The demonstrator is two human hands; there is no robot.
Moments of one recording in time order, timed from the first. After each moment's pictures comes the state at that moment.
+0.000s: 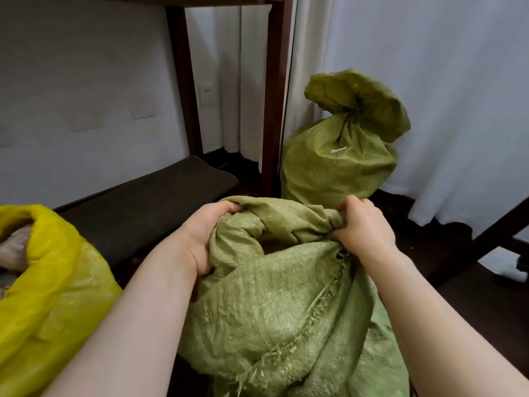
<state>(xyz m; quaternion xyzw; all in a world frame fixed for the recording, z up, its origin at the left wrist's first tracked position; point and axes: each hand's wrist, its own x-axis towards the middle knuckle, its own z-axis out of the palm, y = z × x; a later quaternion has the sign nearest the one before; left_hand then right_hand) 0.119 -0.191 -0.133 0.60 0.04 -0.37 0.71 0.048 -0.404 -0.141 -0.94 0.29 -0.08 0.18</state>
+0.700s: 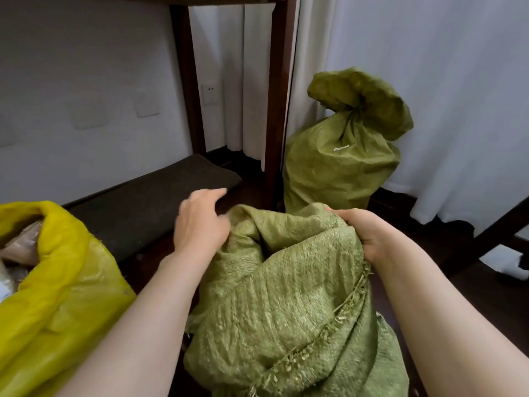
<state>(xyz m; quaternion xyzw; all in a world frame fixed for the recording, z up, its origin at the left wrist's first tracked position) 0.127 -0.186 -0.150 0.93 -0.10 0.07 0.34 0.057 -0.411 -0.150 -0.54 0.31 0.06 0.78</state>
